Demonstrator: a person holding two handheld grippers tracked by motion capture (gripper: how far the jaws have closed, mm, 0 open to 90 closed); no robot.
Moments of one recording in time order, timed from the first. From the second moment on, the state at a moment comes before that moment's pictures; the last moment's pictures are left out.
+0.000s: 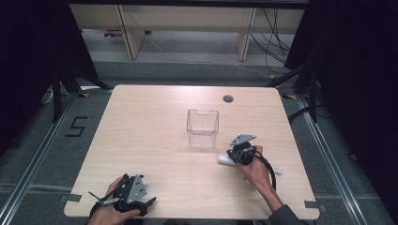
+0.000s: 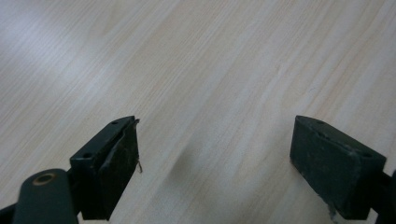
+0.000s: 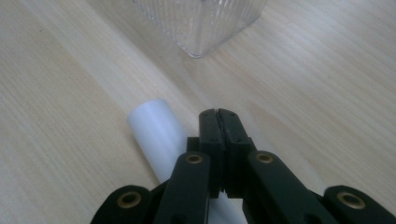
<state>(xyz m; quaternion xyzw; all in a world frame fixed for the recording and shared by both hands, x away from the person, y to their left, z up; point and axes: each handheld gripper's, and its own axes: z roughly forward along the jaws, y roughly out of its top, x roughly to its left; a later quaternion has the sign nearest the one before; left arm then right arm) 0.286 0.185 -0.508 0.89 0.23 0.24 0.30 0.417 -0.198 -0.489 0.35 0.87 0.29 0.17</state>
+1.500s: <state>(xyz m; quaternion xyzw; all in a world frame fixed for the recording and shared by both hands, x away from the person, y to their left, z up) 0.285 0.187 -0.507 0.89 0.24 0.24 0.30 0.374 -0.220 -0.489 0.34 0.89 0.27 0.15</state>
